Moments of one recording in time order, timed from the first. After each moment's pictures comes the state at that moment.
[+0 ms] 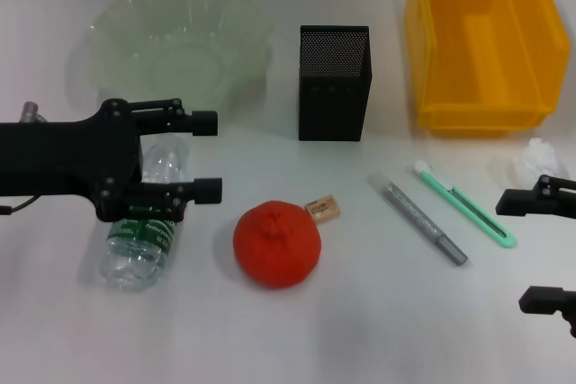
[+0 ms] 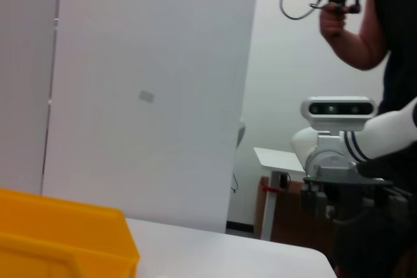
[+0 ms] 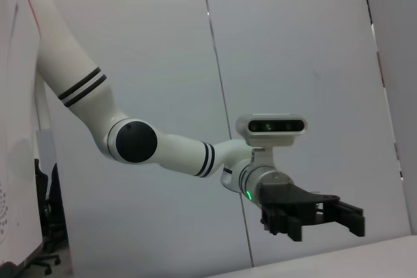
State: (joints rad) left arm -0.51 -1.93 0.90 0.60 1.72 1.89 -1.25; right arm 0.33 1.96 -0.72 -0.58 -1.80 -2.15 1.09
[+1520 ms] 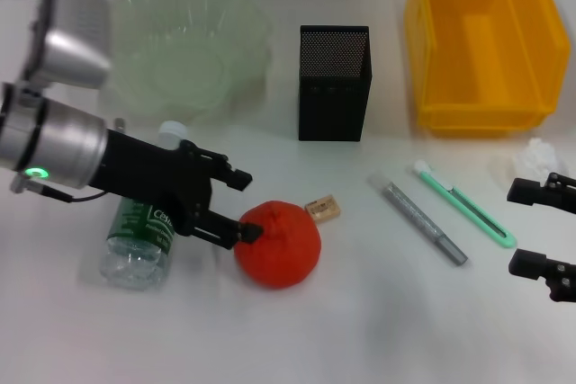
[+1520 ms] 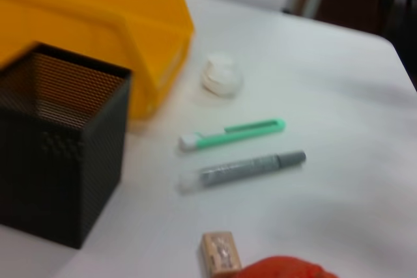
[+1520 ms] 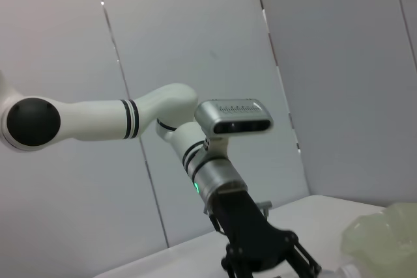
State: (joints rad) left arm -0.68 -2.07 0.93 0.79 2.28 1.62 -1.54; right arm 0.28 1.98 -0.59 -0.54 -1.88 -2.01 1.11
